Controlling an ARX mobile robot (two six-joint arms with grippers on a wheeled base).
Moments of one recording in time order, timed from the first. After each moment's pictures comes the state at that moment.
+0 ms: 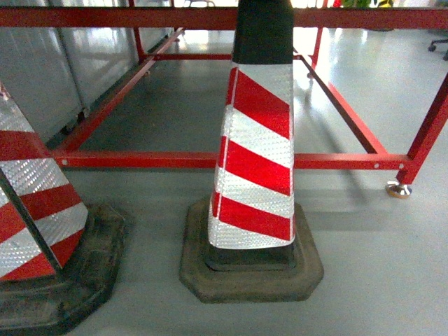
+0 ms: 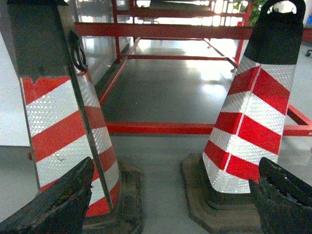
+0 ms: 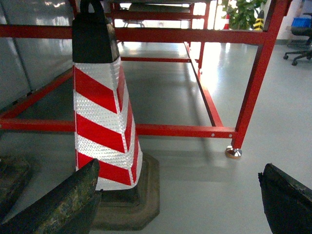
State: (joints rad) left arm 0.00 0.01 0.02 0.00 0.00 0.00; right arm 0.00 0.00 0.01 0.00 0.00 0.00
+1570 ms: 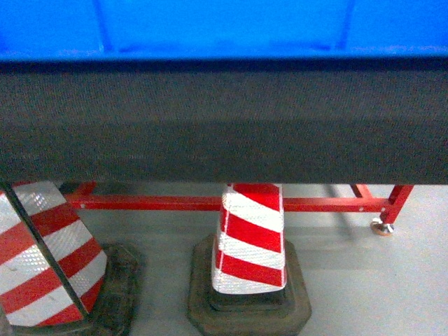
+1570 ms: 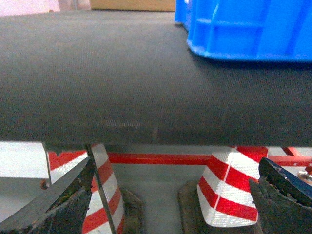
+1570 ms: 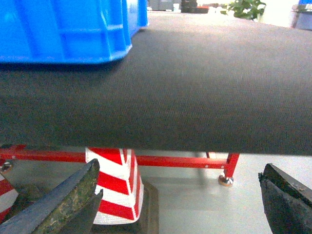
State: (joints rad) left arm 0.00 0.01 0.02 -0.01 0.00 0.00; right arm 0.00 0.00 0.01 -0.01 0.00 0.00
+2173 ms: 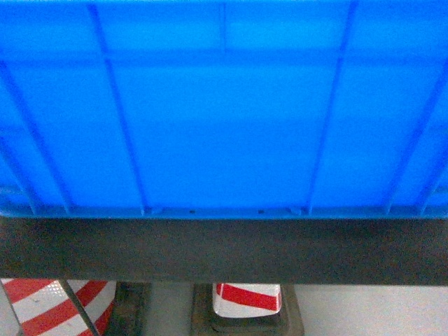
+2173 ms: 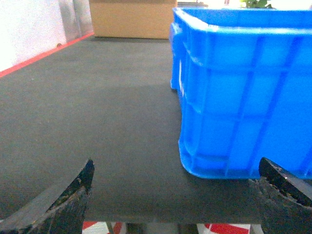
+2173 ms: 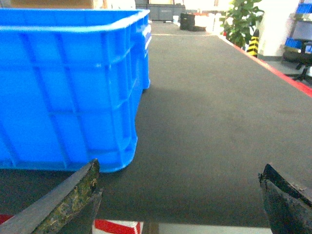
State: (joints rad) left arm 0.00 0.01 0.02 0.00 0.00 0.00; right arm 0.00 0.00 0.01 0.00 0.00 0.00
